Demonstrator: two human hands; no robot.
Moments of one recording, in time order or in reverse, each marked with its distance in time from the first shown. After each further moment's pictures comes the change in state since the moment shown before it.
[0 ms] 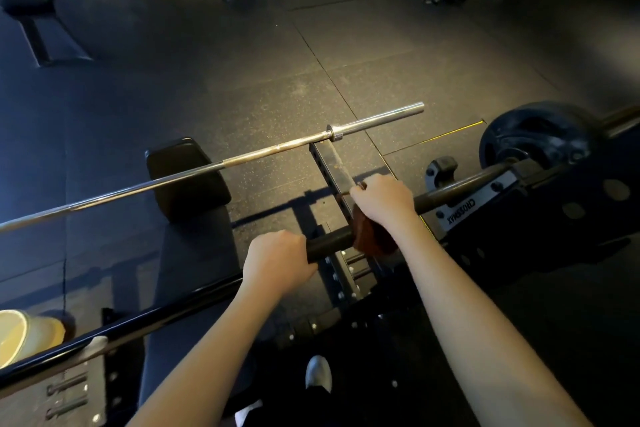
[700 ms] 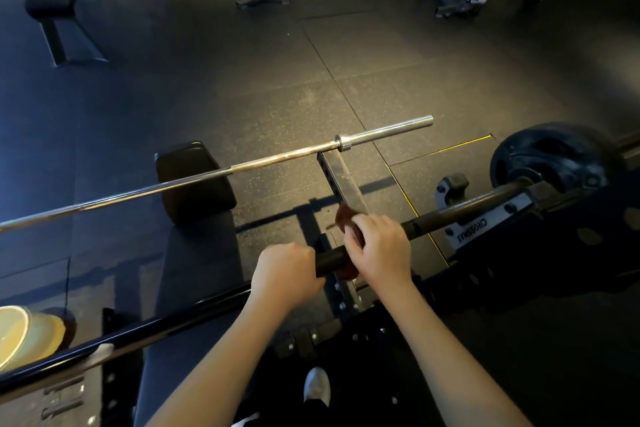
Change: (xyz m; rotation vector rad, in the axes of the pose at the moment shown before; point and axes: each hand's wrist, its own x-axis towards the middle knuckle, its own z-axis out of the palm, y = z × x) left_hand 0.000 0.003 -0.007 0.039 -0.055 0.018; right_hand -0.050 -0.004 0.045 0.036 0.414 -0.317
